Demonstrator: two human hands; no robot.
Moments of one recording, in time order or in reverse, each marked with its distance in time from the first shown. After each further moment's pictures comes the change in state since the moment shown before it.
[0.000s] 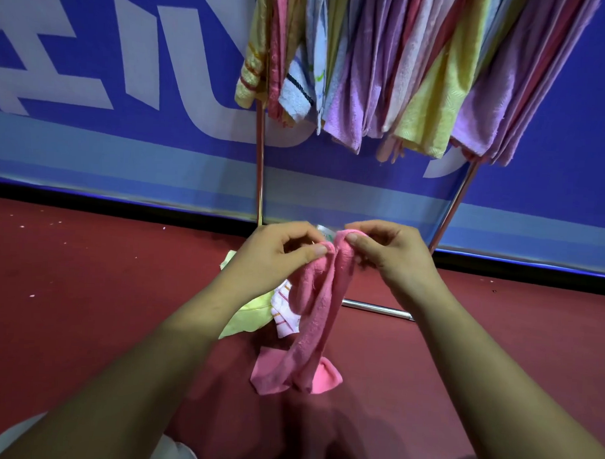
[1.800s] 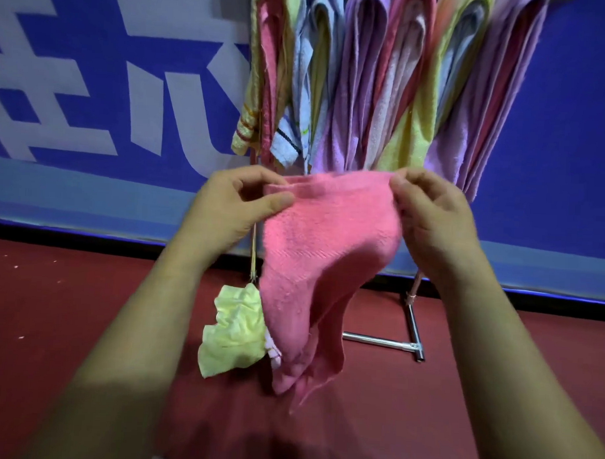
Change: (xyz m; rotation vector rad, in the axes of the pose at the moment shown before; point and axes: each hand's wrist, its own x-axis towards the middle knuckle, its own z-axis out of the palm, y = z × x) left_hand 0.024 0.088 -0.068 -0.148 0.281 0.135; right_hand 0.010 -0.094 -0.036 0.206 0.139 -0.351
